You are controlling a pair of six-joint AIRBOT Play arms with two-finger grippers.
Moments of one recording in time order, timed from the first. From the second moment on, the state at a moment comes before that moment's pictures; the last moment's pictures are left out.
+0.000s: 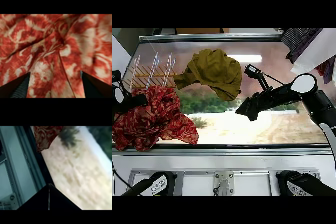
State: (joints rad) left arm 0.27 -1.21 1.09 1.79 -1.05 -1.82; right arm 0.27 -1.18 1.22 -0.72 1.35 0.80
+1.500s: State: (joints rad) left arm -0.76 -1.35 1.53 1.54 -0.86 -1.77; right arm -0.30 -0.98 1.25 -0.65 1.15 1.06
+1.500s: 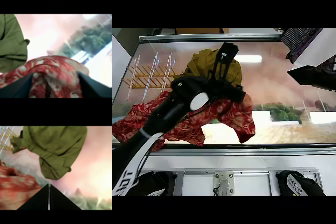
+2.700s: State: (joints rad) left arm -0.81 -1.76 1.45 1.32 -1.04 -1.82; right arm -0.34 -1.00 1.24 -0.66 1.21 1.07
